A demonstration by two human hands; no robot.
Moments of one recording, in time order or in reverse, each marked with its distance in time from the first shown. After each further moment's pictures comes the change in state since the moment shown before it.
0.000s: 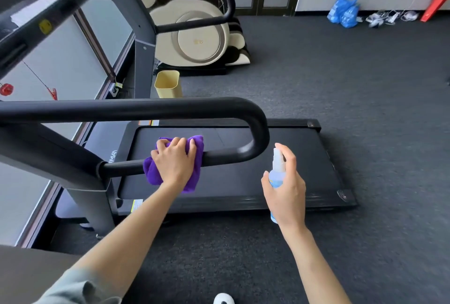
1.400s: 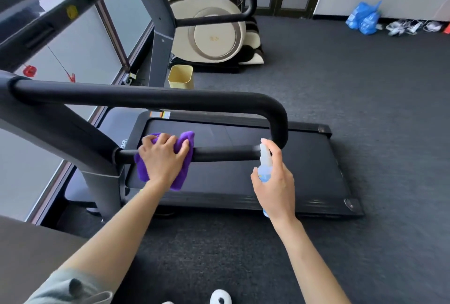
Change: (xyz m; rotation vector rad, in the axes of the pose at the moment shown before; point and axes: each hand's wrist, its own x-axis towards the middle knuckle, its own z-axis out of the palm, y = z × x) left_hand -0.002 -0.060 -0.014 0.012 0.037 -0.051; right_hand -0.001 -0.026 0.033 -0.036 -0.137 -0.063
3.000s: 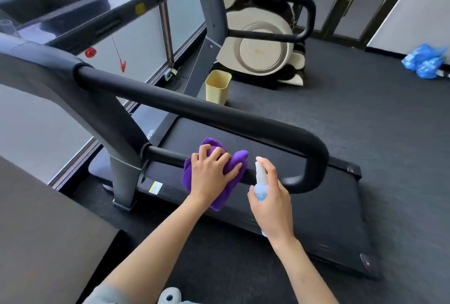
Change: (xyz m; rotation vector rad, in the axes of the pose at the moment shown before) left_hand -0.015 0.043 0.017 0.005 0.139 0.192; right_hand 0.029 -0.014 0.039 0.032 -0.276 -0.133
